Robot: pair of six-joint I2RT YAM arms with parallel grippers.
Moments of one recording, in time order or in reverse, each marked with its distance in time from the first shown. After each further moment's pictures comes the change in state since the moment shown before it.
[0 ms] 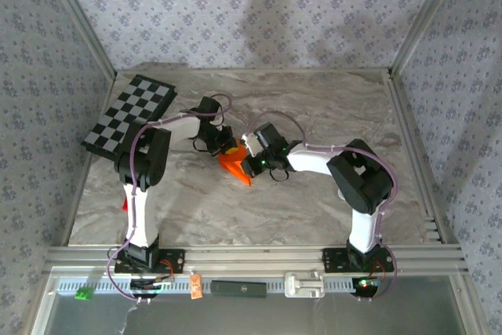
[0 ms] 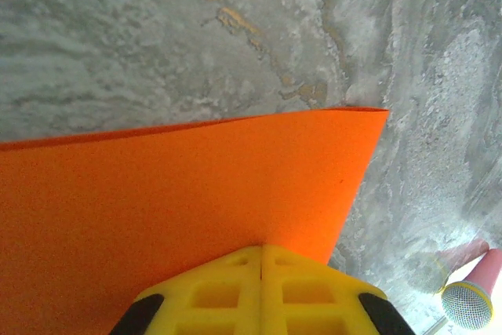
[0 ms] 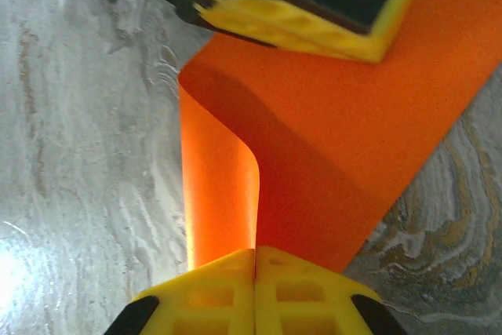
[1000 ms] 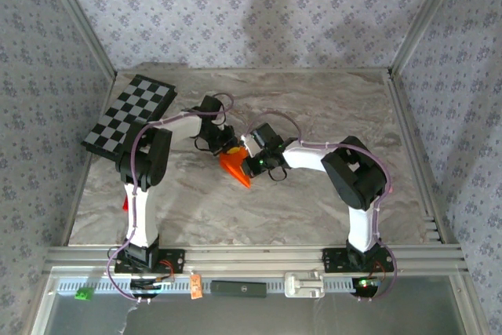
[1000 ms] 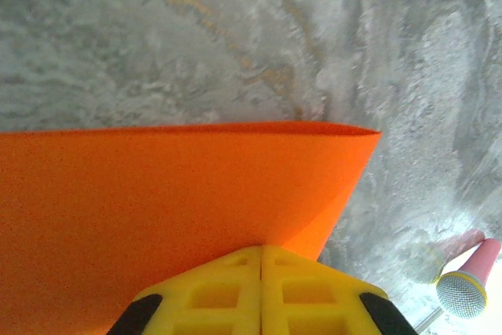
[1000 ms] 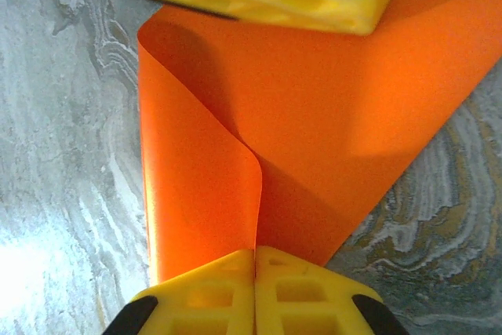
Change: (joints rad) left arm -0.009 0.005 0.029 -0.022 0.015 0.002; right arm 0.003 0.053 0.063 -0.091 0.010 0.020
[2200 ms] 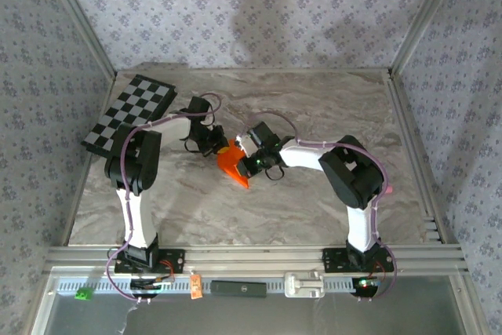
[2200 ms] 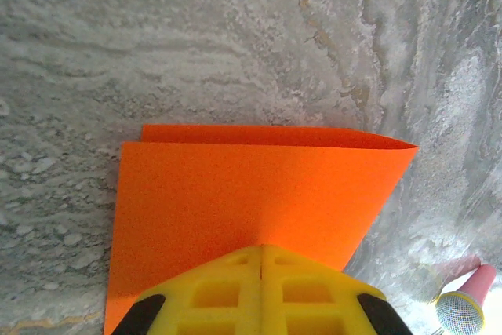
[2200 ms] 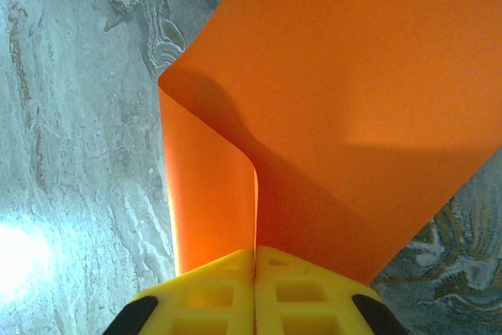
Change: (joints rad) left arm 0.065 -0.084 -0.103 0.024 -0.039 -0.018; right arm 0.013 0.023 0.045 -0.027 -0.058 -0.026
